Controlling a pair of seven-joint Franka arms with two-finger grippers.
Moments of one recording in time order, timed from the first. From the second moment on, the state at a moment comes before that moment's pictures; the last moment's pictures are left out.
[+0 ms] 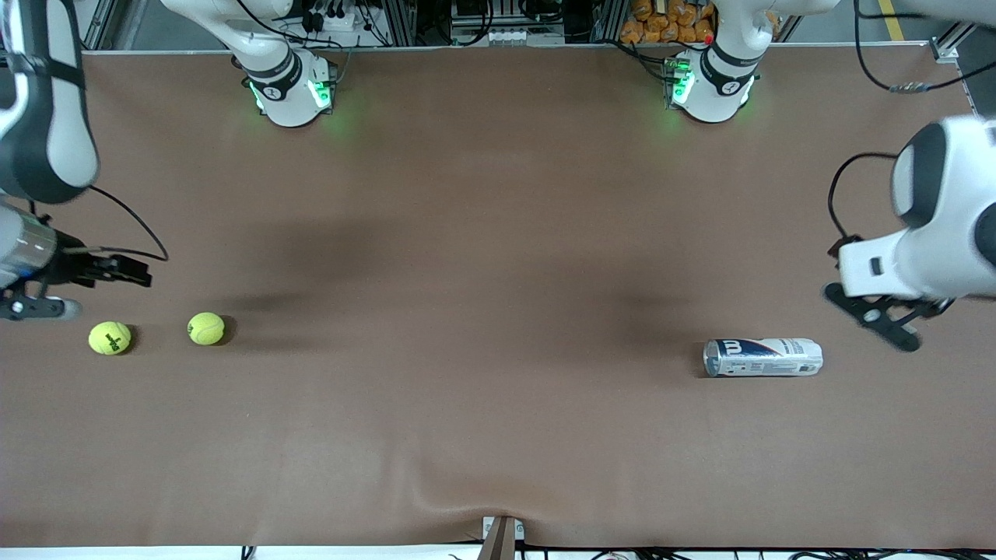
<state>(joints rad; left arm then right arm) -0.18 0.38 0.12 -1.47 0.27 1.63 0.74 -0.07 0.20 -0.09 -1.81 -0.02 1.94 -0.16</state>
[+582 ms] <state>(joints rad) -0.19 0.62 0.10 -1.48 0.43 1.80 0.91 -0.05 0.45 -0.08 -1.87 -0.02 2.20 -0.16</state>
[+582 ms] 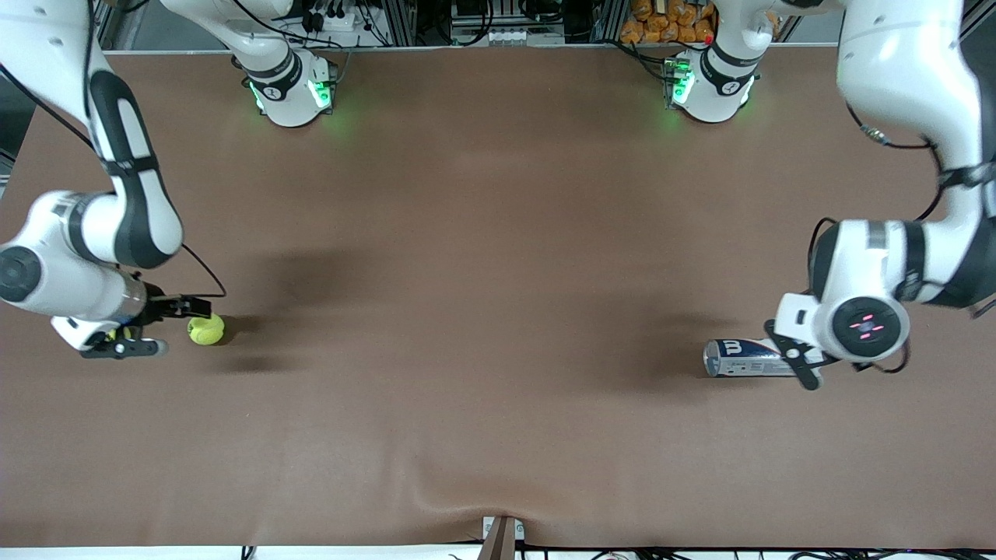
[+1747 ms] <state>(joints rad) -0.19 0.80 0.11 -1.52 0.51 2.08 0.94 -0.06 0.59 -0.09 -1.87 -0.02 2.34 -0.19</state>
